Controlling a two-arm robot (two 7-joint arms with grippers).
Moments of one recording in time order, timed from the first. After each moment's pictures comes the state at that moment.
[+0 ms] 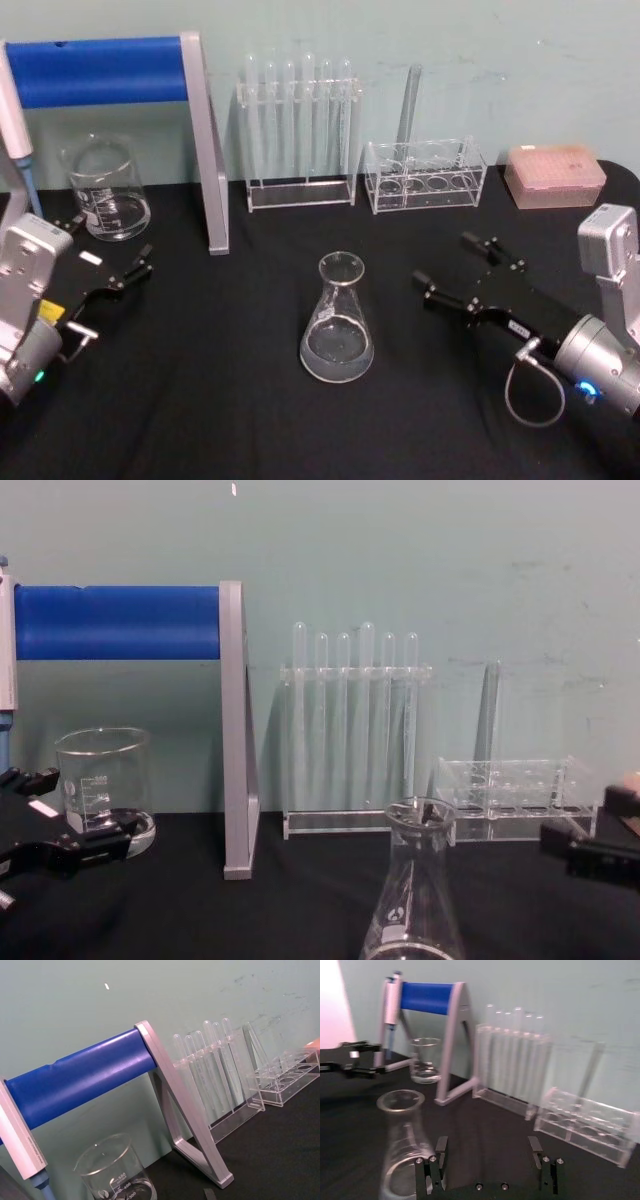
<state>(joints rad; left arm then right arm) -0.20 0.60 0.45 -1.41 -0.25 -0.12 0.03 0.08 0.61 -0.37 -1.58 0.51 -0.11 0.36</state>
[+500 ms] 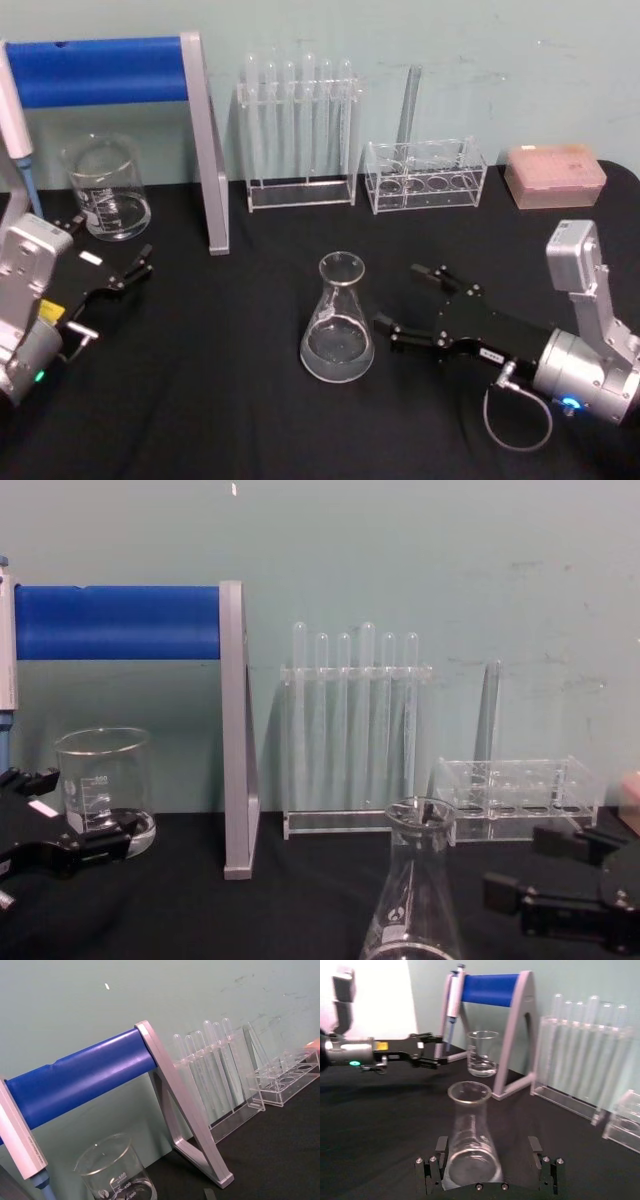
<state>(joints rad) -0.20 0.60 0.45 -1.41 -0.25 -0.12 0.03 0.12 0.60 -0.41 -1.54 0.53 -0.08 0.58</state>
